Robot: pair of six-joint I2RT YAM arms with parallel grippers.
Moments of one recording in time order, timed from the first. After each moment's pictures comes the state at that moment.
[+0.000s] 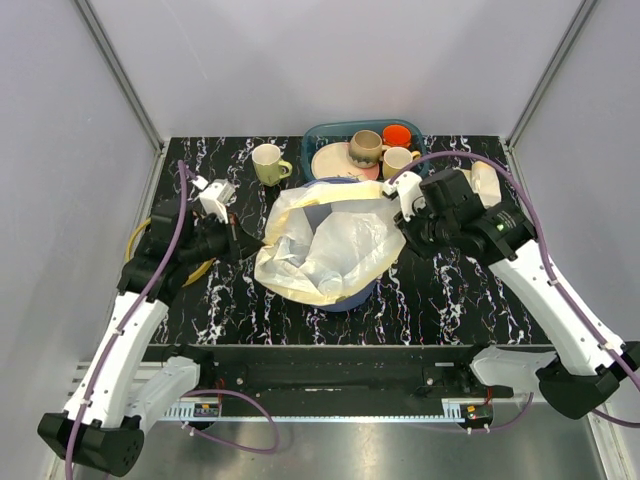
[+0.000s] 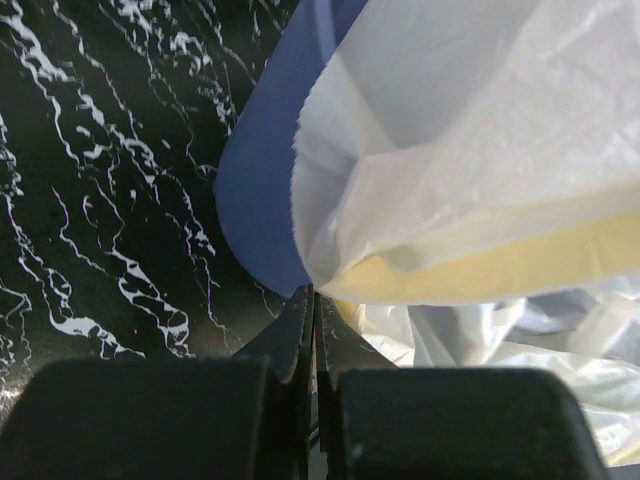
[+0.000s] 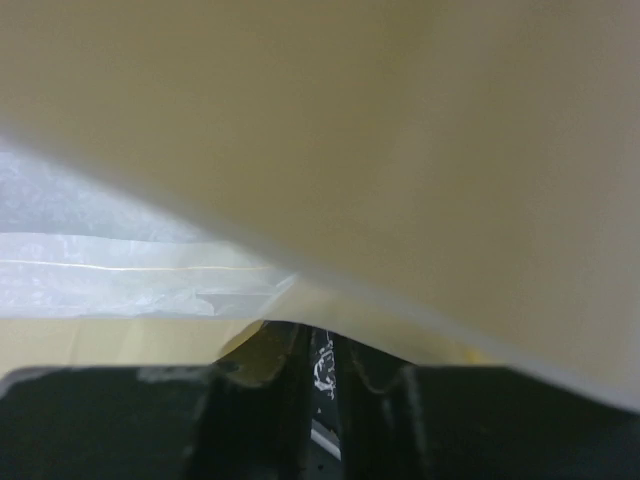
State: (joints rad) left arm -0.24 0.85 1.00 -0.63 0.54 -0.29; right arm 0.63 1.19 1.48 -1.17 -0.01 -0.15
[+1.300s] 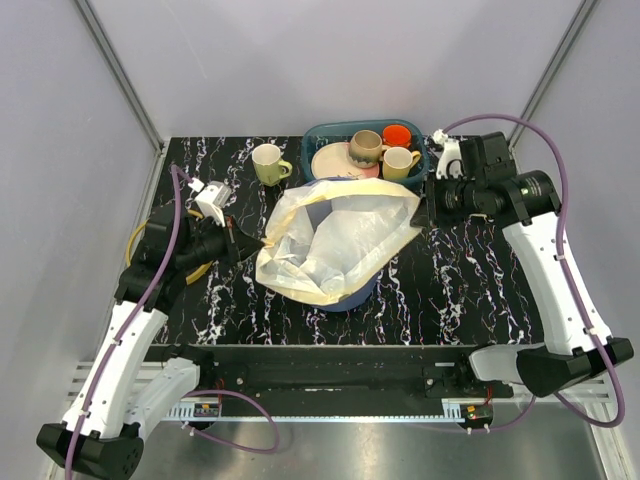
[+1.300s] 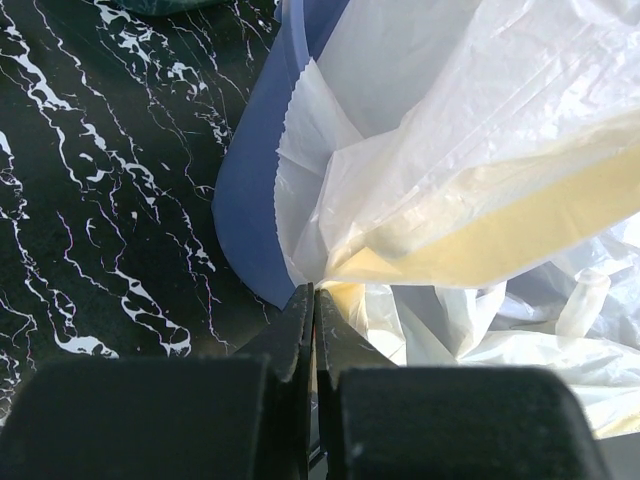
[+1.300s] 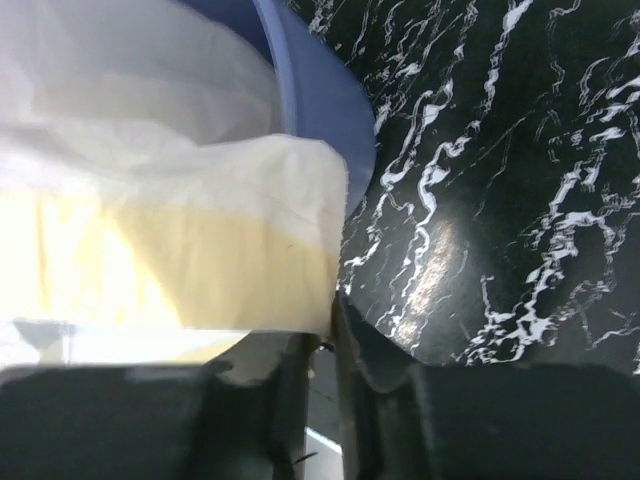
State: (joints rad) left arm -0.24 0.80 0.94 -0.58 0.55 -0.28; right arm 0.32 1.33 1.71 -1.23 -0.28 0.19
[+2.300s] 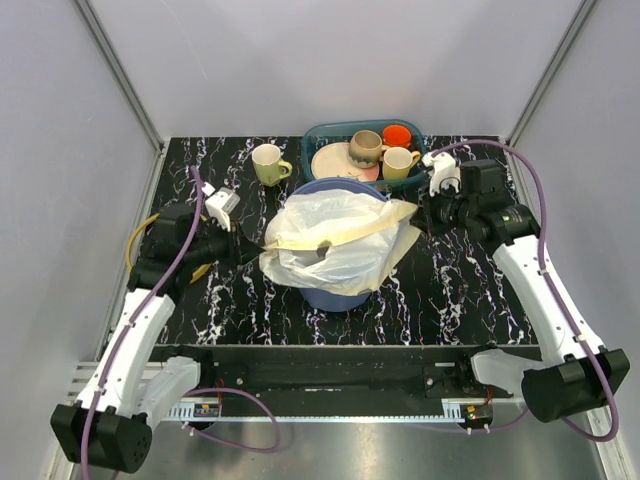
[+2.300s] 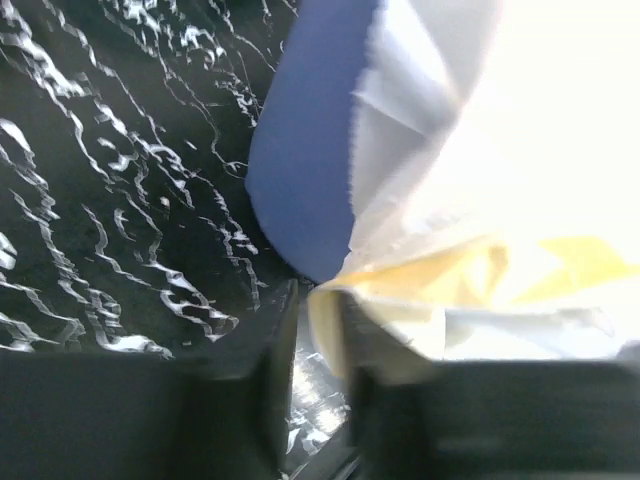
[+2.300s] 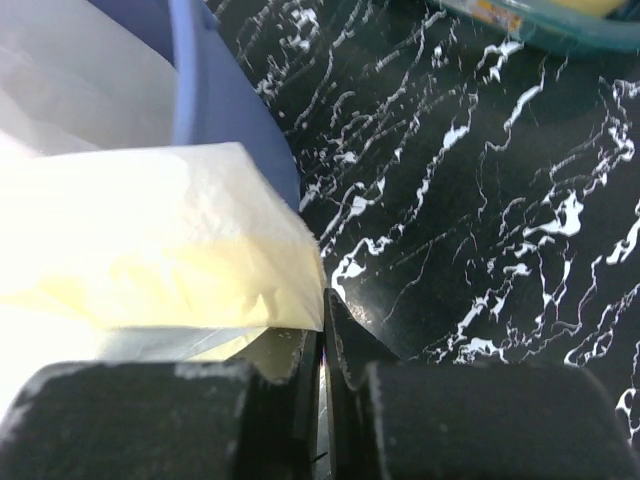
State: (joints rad) left arm -0.16 0.89 0.83 -0.51 0.63 -0.13; right arm 0.24 1.18 1.22 -0.75 -0.36 -0.12
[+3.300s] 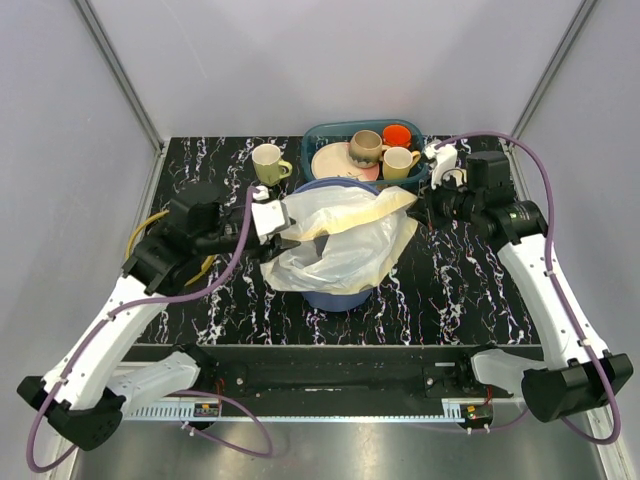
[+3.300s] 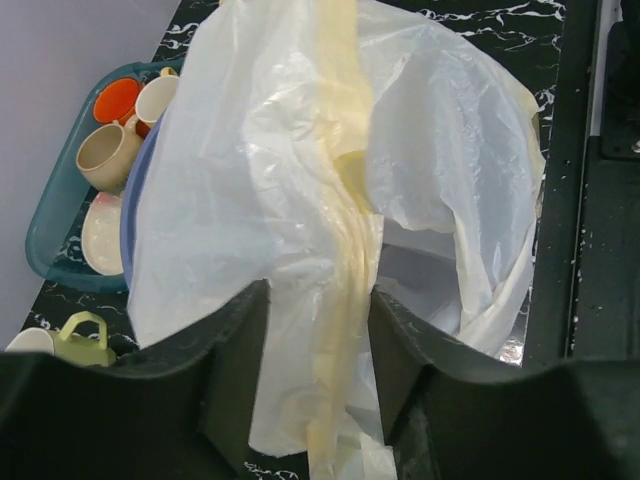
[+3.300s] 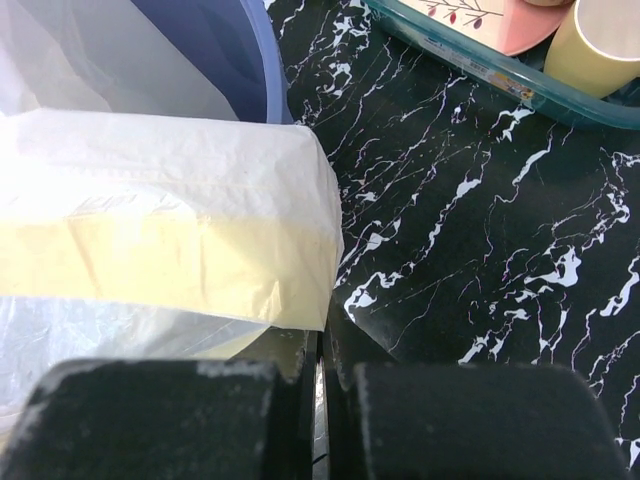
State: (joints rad) left arm -0.57 0.95 1.22 -0.61 0.61 0.48; right arm 0.24 1.17 1.30 -0.75 -0.46 -0.15
